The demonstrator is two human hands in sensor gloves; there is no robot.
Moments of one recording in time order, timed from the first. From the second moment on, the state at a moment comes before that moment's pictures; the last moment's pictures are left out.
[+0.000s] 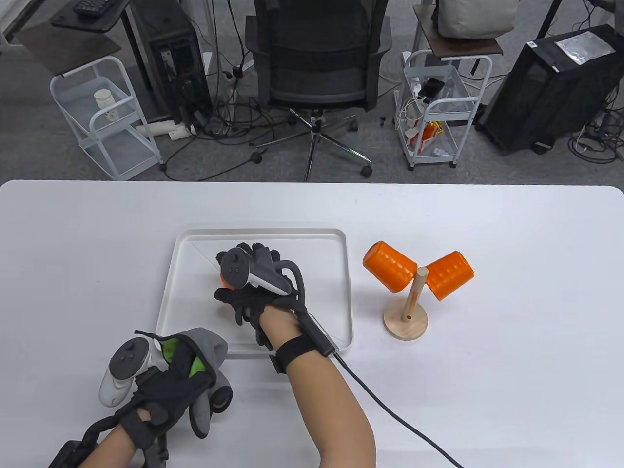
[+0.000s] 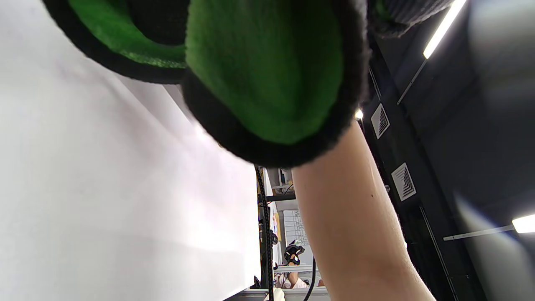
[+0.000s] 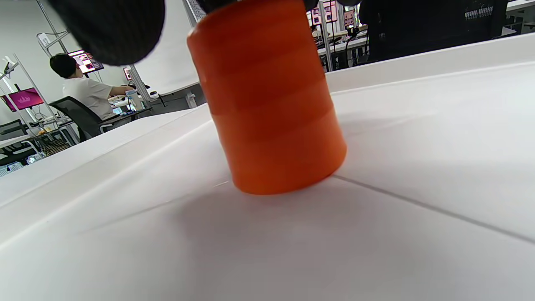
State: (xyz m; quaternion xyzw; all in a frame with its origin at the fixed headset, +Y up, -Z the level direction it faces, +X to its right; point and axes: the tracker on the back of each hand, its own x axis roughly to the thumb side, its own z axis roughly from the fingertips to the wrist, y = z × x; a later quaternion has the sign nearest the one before) left_hand -0.269 -0.738 -0.250 -0.27 -0.30 0.61 0.68; right_hand -0.110 -0.697 -0.426 0.21 0.09 0.97 0.12
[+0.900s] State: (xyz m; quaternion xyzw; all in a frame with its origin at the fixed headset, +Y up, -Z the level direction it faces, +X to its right) left_hand -0.271 -0.738 -0.250 -0.26 -0.30 0.61 0.68; right_hand -0.108 -0.693 -0.418 0.23 0.03 0.96 0.15
